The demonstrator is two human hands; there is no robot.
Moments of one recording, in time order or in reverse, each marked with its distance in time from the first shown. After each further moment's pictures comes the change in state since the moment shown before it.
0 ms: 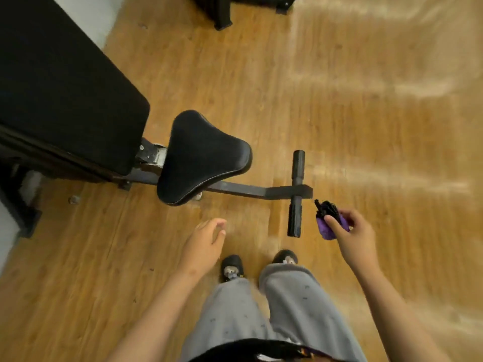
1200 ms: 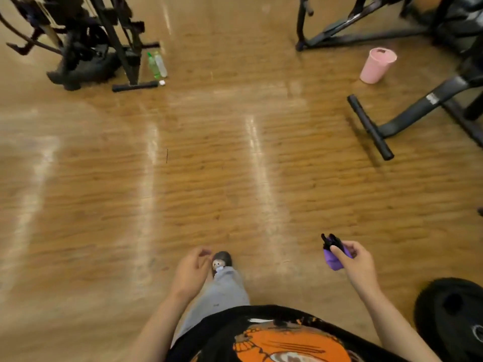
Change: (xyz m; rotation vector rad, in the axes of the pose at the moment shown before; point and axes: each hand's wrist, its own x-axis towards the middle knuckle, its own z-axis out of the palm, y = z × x) left_hand -0.098 0.506 0.569 0.713 -1.103 1.046; right_hand -0.294 0.408 -0.349 0.701 1.467 1.090
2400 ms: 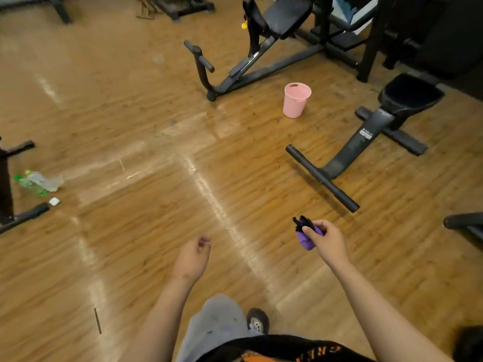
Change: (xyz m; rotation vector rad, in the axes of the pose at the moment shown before) left_hand 0.648 0.397 -0.033 0.188 -0.214 0.270; right_hand 0.538 -0.323 0.027 0.110 0.236 0.088
